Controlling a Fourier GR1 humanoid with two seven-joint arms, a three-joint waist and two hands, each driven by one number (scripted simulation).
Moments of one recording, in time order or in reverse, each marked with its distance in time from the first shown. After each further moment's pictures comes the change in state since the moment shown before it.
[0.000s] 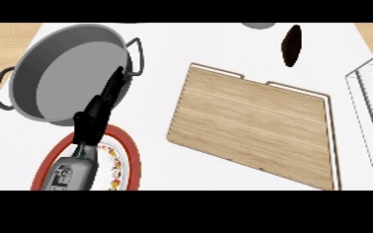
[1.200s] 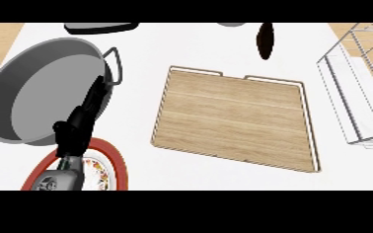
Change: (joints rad) left arm 0.088 0.025 0.061 -0.018 0.021 0.031 -0.018; right arm 0.056 0.182 0.253 -0.395 0.050 -0.019 0.062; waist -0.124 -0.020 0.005
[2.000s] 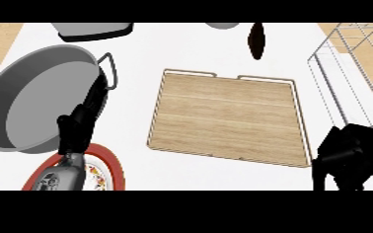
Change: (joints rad) left arm -0.021 -0.003 0.008 0.030 -0.004 0.014 0.026; right arm -0.045 0.300 0.640 -0.442 0.362 -0.082 0.237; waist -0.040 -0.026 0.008
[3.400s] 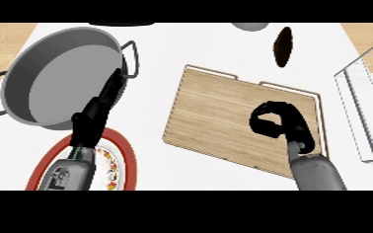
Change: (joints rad) left arm -0.050 -0.011 -0.073 -0.031 -0.015 -0.042 0.020; right arm -0.098 0.617 0.041 0.509 0.402 -0.798 1.167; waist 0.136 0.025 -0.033
